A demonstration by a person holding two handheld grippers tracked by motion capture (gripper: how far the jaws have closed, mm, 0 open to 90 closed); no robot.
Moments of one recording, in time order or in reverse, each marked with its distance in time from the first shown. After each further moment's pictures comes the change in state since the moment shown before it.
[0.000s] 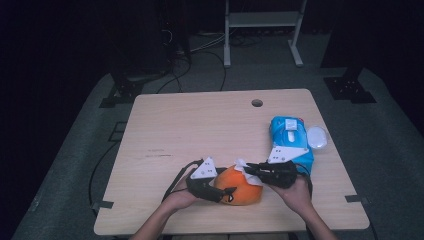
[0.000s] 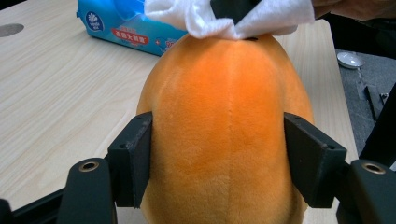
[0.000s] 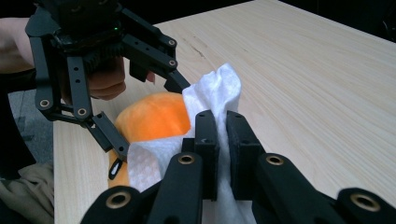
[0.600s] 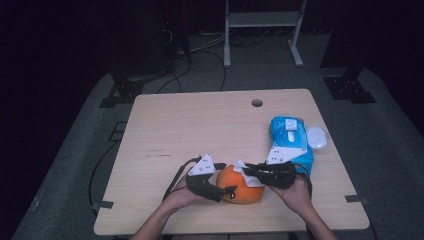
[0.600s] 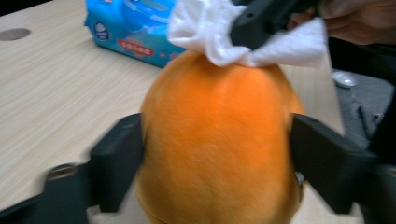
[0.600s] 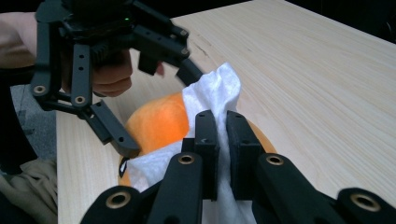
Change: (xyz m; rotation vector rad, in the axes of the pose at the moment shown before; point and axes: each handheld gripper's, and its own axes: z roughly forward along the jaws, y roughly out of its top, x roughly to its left) left arm 0.004 0.002 -0.002 -0.051 -0.006 -0.053; right arm 0.004 0.004 0.001 0.011 0.005 -0.022
